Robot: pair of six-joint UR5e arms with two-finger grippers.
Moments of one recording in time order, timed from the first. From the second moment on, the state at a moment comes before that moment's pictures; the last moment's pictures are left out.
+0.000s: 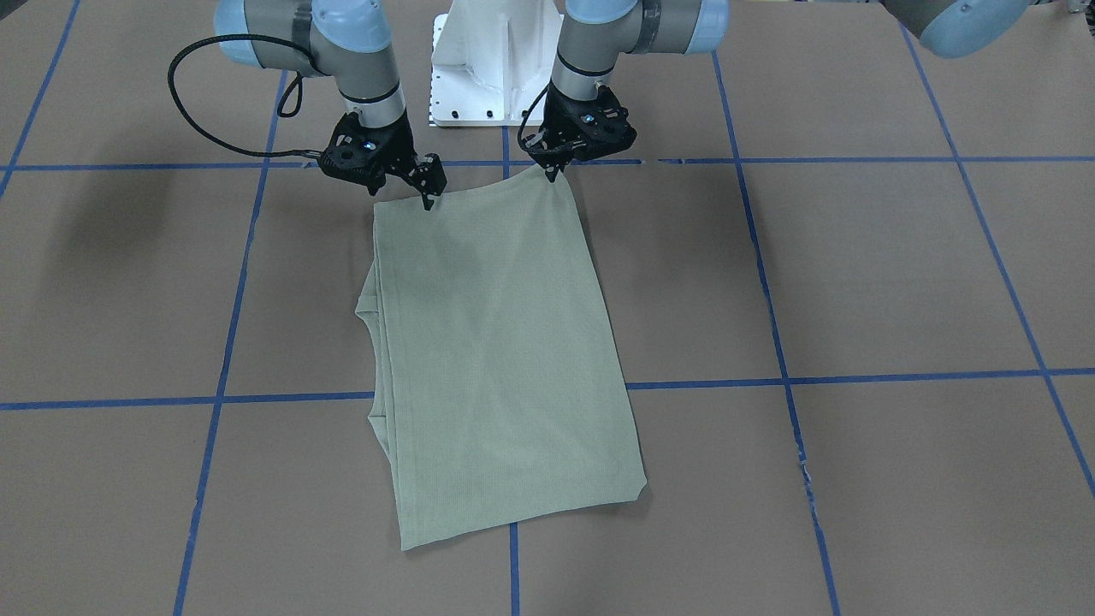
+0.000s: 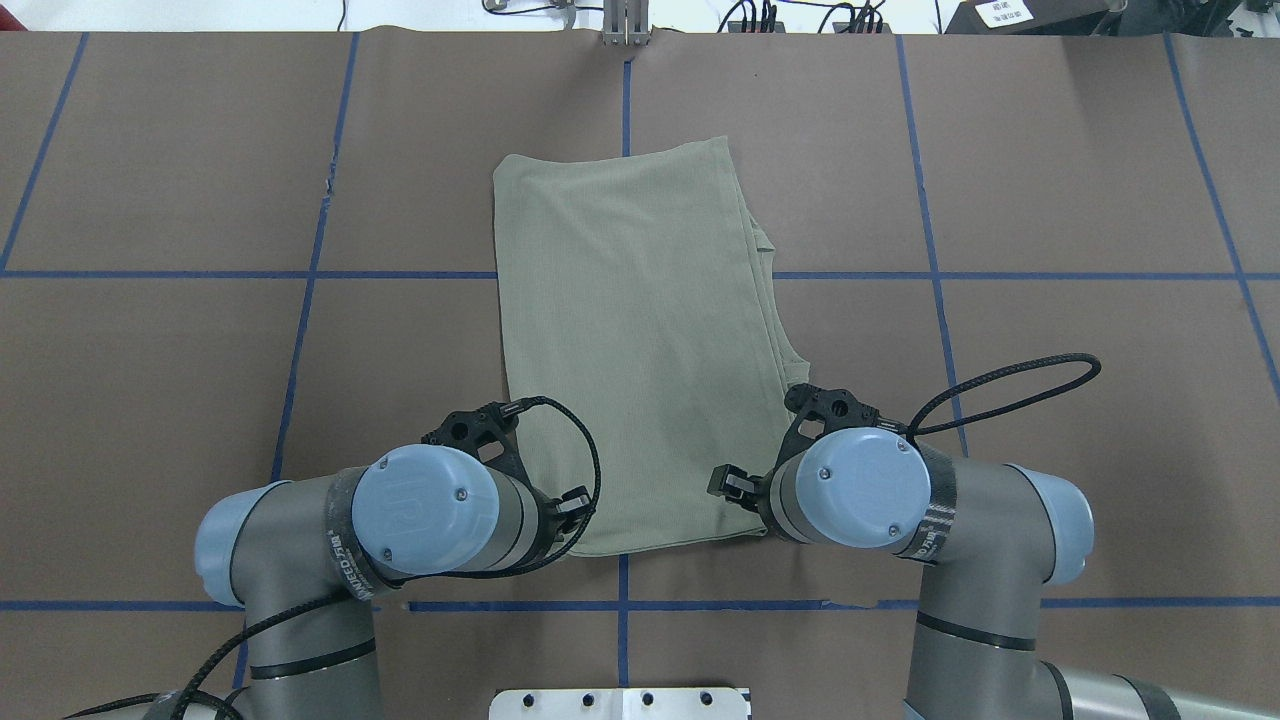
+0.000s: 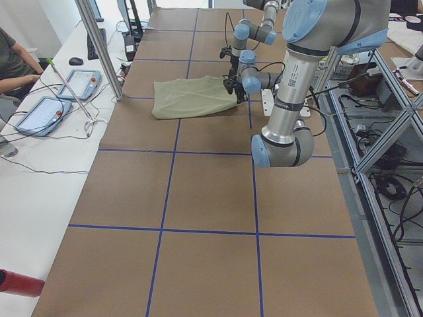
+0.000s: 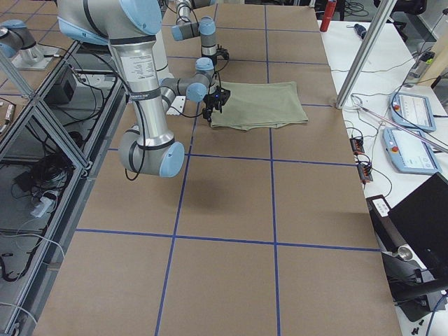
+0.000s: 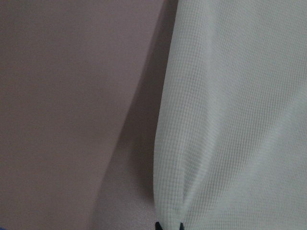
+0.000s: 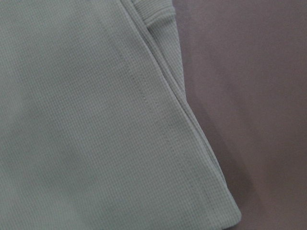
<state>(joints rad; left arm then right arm) -0.26 -2.09 -1.88 -1.68 -1.71 -1.85 0.30 -1.21 1.92 -1.50 1.68 1.73</state>
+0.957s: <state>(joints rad) -0.26 -2.10 -1.88 -1.68 -1.71 -1.85 0.29 -1.20 1.86 -1.49 1.68 1.73</state>
